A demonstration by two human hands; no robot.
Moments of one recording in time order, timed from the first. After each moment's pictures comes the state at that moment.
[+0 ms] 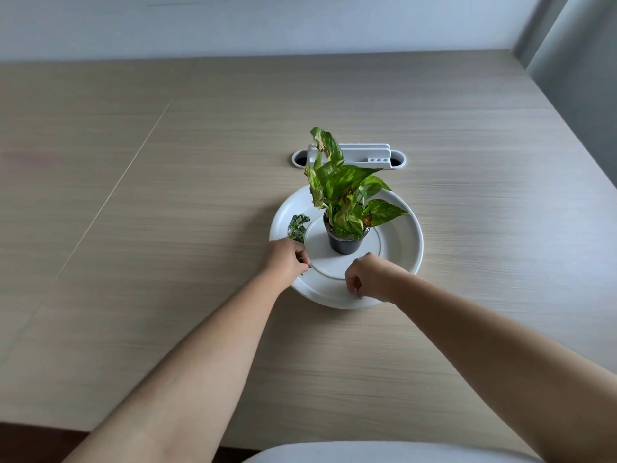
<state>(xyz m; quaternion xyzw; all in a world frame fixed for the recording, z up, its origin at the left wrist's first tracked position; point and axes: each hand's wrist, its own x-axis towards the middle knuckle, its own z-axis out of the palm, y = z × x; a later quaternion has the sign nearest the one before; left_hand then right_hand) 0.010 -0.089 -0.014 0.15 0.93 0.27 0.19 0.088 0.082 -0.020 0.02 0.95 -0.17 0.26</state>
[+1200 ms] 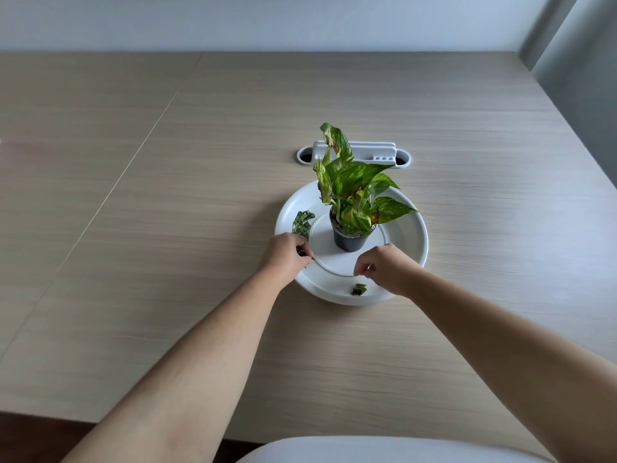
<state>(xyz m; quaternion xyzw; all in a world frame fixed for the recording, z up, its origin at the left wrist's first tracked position) 0.010 -0.097 -0.015 0.15 0.92 0.31 0.16 0.099 0.093 -0.015 0.06 0.95 -0.25 0.14</state>
